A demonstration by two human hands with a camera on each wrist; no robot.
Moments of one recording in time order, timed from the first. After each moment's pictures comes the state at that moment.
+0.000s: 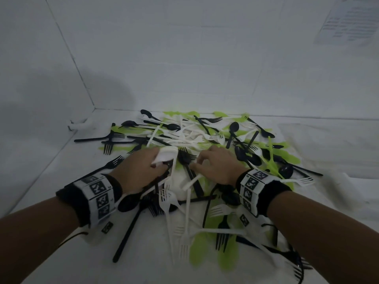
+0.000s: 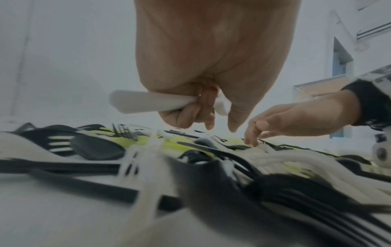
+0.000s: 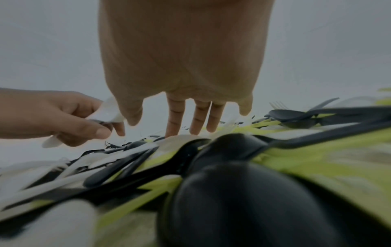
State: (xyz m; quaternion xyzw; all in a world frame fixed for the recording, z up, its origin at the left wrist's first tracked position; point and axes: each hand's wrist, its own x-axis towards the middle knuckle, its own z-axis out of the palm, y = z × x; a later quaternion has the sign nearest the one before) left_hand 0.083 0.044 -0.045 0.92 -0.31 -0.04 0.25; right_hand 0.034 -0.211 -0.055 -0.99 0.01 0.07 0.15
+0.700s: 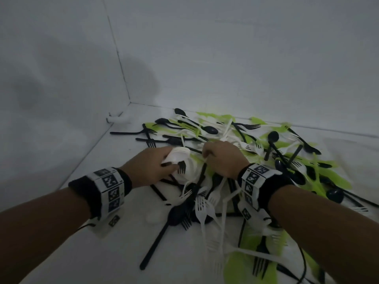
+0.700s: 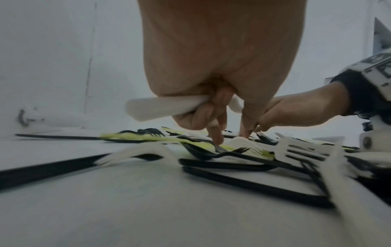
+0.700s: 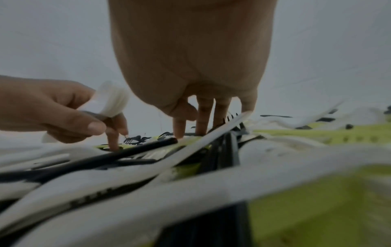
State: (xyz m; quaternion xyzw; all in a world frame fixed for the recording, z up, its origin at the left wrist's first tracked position) left_hand 0.116 0.106 -0.045 0.92 -0.28 -0.08 0.27; right_hand 0.108 -0.147 -0.052 -0.99 -0.08 0.06 0.14
